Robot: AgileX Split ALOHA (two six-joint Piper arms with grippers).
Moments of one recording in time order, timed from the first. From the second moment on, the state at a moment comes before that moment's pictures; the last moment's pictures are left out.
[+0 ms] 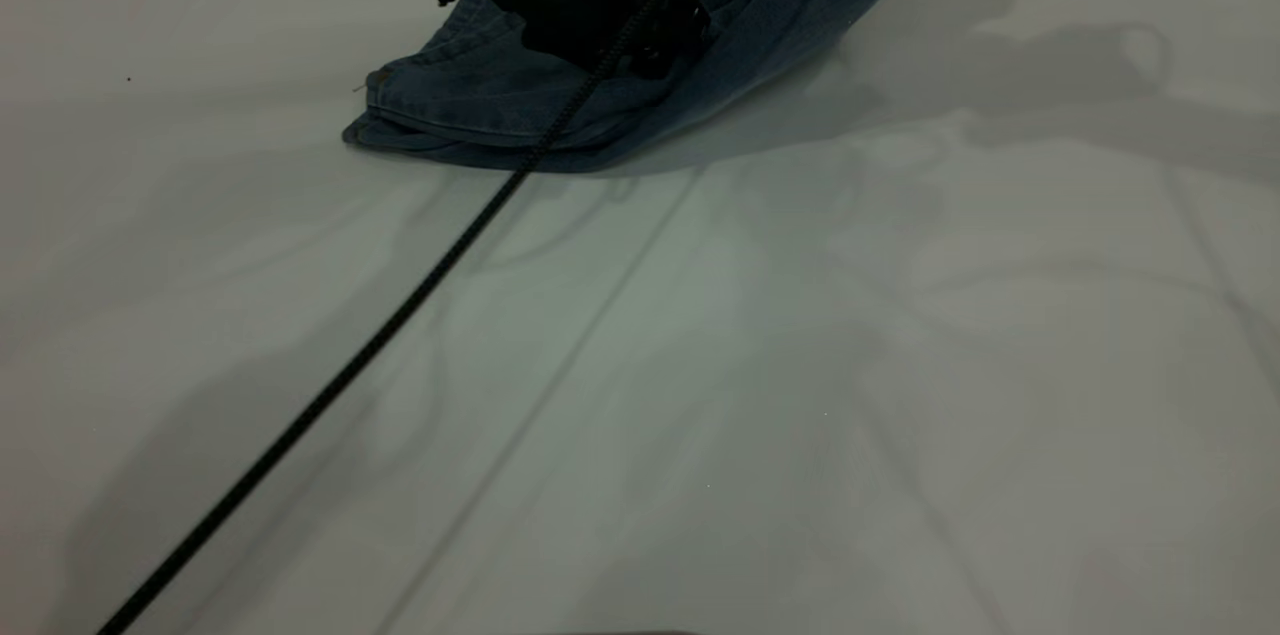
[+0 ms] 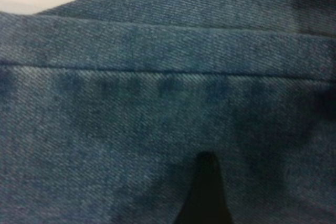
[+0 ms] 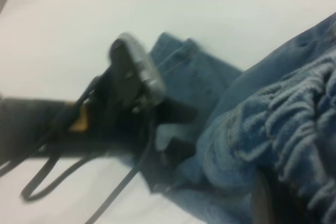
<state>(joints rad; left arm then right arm) -0.45 2.51 -1.81 -0.36 0.31 0.39 -0.07 1.99 -1.41 1.23 0.84 -1.04</state>
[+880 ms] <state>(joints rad) -0.09 2.39 -1.91 -0.25 0.79 0.26 0.30 2.00 -1.40 1.18 0.59 -1.04</state>
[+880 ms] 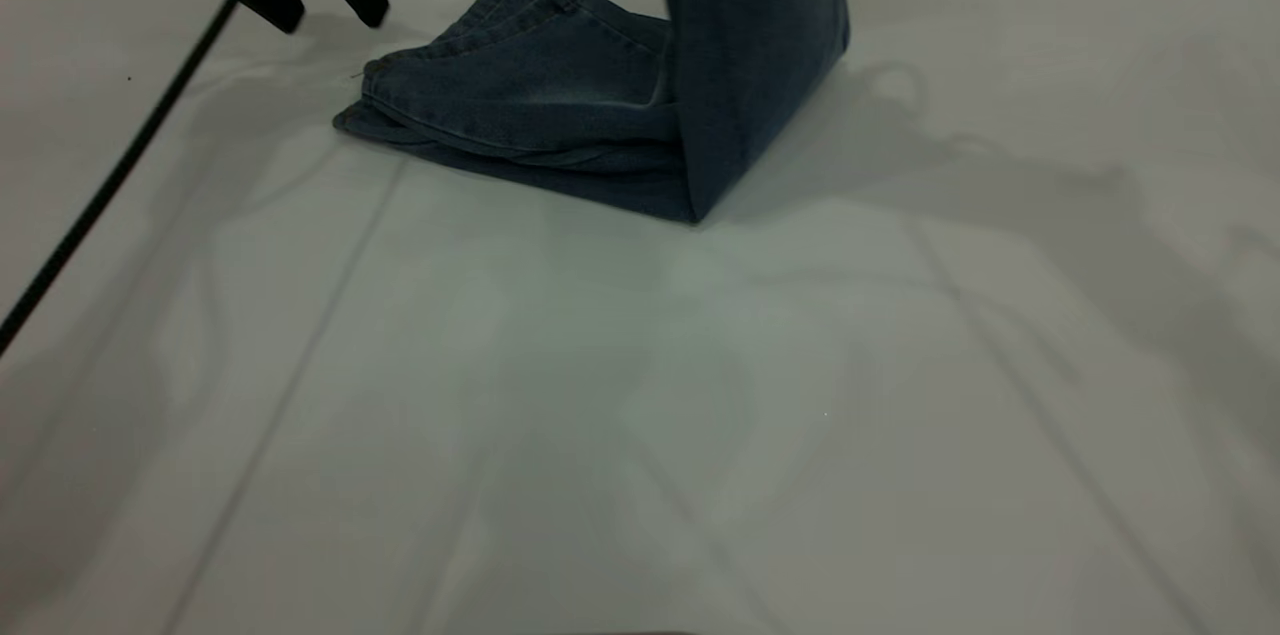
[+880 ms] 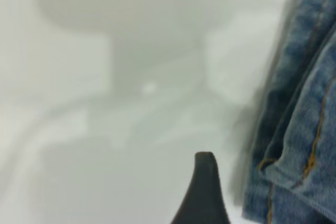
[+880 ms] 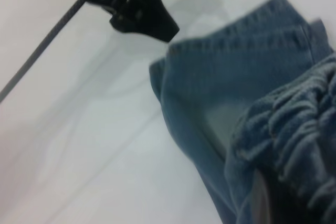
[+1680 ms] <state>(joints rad) -0.08 2.17 -1.92 -0.19 0.81 0.26 0.47 2.31 -1.47 1.80 0.54 -1.54</state>
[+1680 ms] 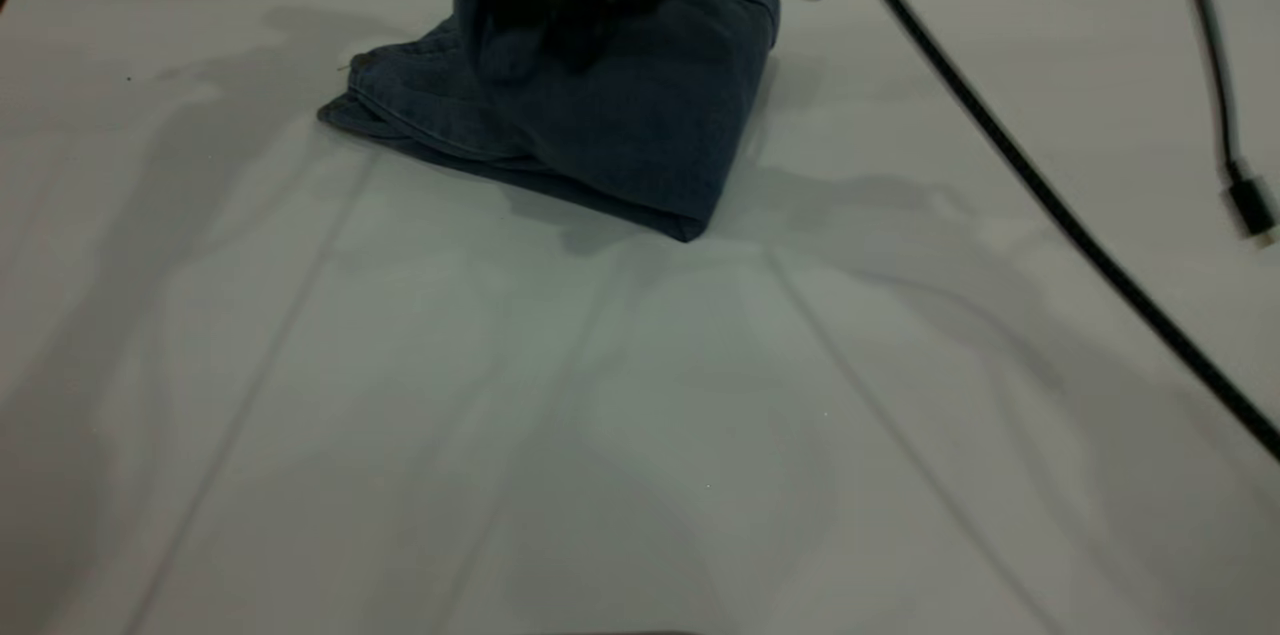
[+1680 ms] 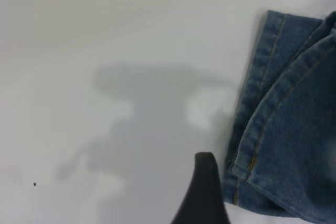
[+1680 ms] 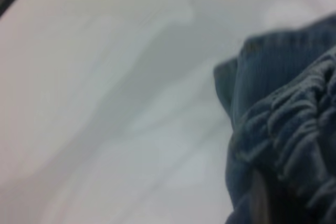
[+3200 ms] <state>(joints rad) -0.44 2.46 -1.92 -0.04 0.81 0.94 0.11 2.29 -1.68 0.58 0.91 -0.40</state>
